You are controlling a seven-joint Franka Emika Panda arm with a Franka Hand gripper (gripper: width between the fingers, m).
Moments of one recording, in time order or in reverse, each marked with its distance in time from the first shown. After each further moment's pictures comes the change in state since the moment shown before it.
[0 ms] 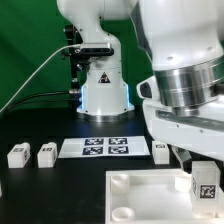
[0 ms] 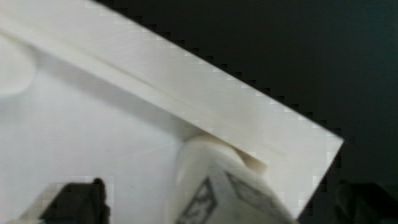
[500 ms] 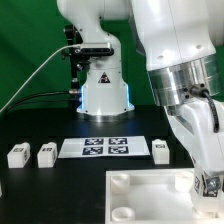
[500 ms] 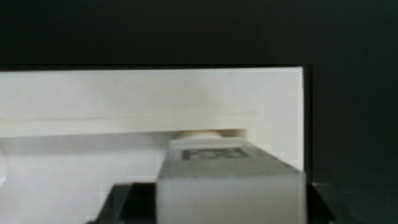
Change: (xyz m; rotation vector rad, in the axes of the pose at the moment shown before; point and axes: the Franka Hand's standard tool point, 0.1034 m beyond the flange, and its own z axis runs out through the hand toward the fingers) arm 0.008 -0.002 0.000 0.111 0.007 0.521
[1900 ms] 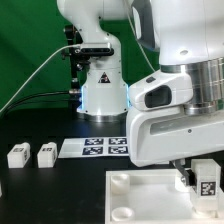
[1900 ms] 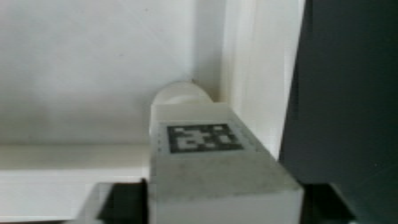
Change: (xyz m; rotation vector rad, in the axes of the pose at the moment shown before) arm 0.002 -0.006 -0.004 -0.147 -0.029 -1.547
